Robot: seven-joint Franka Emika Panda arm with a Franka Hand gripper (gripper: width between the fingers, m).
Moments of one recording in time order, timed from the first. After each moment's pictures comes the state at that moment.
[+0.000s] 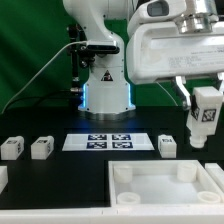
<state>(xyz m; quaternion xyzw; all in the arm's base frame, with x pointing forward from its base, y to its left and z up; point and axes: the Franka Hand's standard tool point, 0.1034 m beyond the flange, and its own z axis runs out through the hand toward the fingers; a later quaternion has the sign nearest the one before) 0.607 0.106 0.143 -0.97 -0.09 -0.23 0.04</state>
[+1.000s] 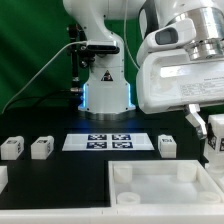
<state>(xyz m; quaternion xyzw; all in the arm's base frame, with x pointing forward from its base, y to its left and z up) 0.623 0.110 0.114 -0.95 -0.08 -0.30 0.04</state>
